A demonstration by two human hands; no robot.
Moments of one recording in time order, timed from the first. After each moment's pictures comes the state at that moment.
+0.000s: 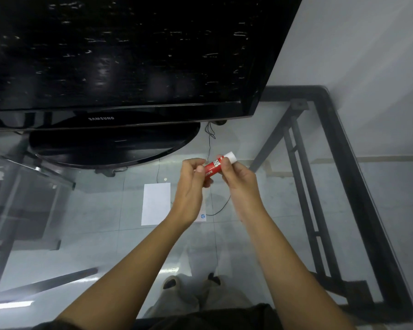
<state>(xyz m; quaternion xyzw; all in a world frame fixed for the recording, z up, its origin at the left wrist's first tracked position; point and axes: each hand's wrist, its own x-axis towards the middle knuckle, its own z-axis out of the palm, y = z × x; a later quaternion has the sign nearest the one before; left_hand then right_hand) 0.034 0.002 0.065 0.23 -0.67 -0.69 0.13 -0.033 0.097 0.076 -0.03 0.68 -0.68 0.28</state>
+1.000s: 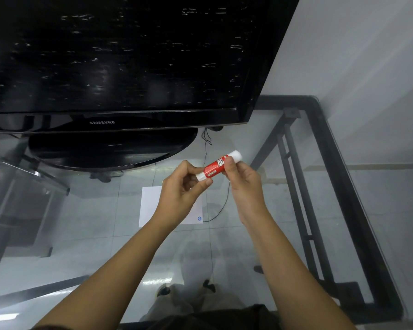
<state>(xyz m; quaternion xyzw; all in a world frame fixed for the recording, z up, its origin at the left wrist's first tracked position) 0.052 -0.013 0.086 0.15 -0.74 -0.63 0.17 -0.026 0.104 0.101 -0.02 0.69 -0.68 0.24</state>
